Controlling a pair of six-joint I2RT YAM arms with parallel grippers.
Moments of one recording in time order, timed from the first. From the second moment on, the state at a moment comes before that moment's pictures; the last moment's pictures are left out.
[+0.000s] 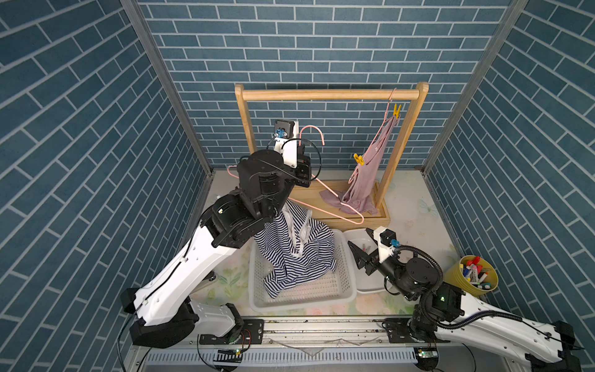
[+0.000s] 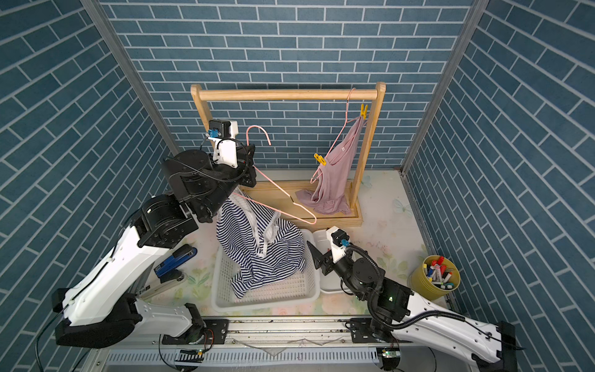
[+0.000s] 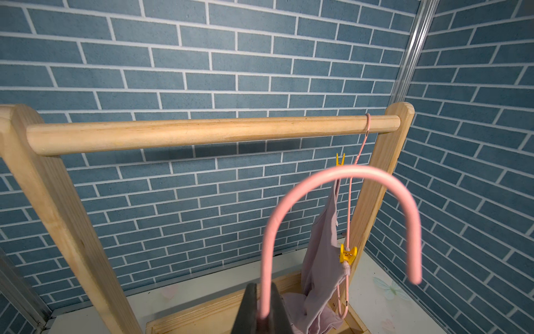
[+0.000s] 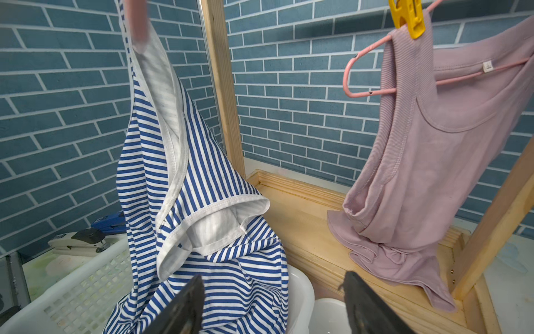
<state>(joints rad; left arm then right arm) -0.91 1.34 1.85 -0.54 -0.56 -0.09 1.18 0.59 0.48 0.05 0.45 0.07</state>
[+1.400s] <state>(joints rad) -0.95 1.29 1.83 -0.66 -0.49 -0.15 1.11 0.85 0.76 0.19 0.22 -0.10</state>
